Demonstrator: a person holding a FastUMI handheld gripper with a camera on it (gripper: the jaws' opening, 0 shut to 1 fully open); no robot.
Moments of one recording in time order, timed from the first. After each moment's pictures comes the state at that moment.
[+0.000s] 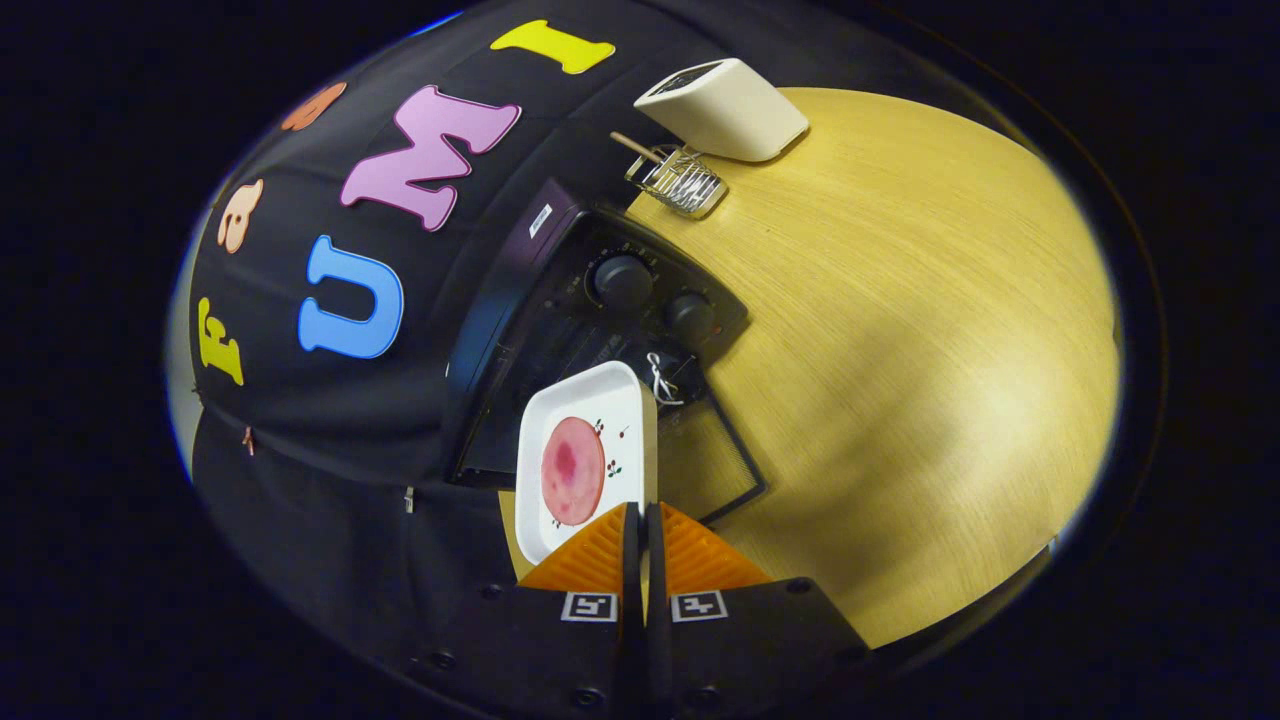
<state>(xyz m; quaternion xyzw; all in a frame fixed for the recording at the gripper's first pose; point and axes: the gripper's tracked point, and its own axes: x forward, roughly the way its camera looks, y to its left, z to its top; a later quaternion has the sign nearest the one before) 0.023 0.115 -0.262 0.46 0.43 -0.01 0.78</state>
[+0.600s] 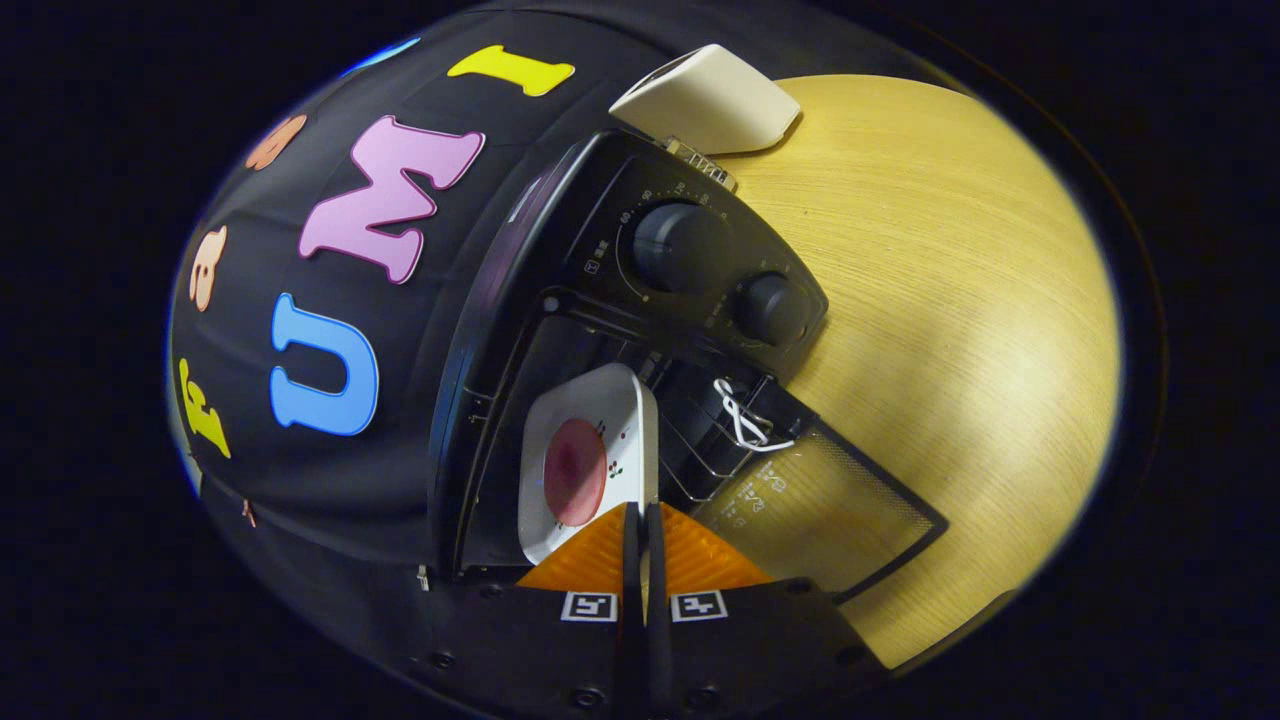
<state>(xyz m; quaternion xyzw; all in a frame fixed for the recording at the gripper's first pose) 0.119 0.167 -0.298 0.52 0.36 -0.09 0.77</state>
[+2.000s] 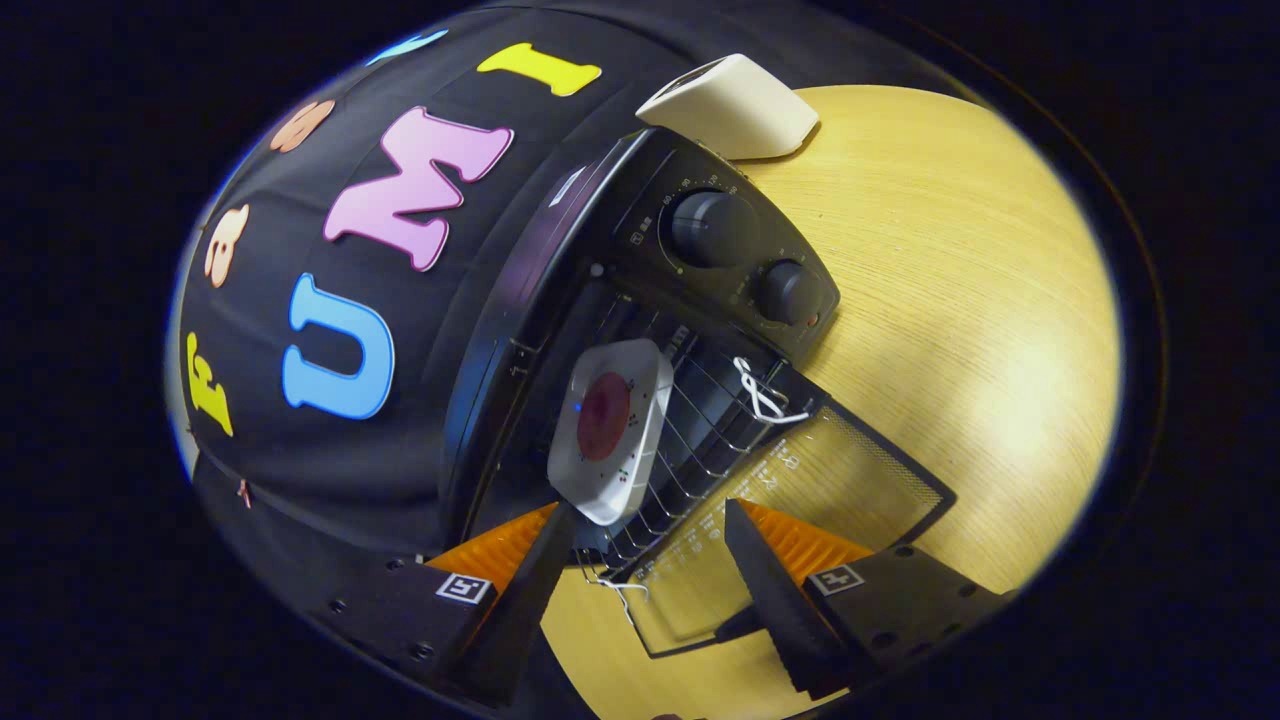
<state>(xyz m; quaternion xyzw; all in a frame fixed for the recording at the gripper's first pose) 0.091 0.183 -0.285 0.48 0.37 -0.05 0.79</state>
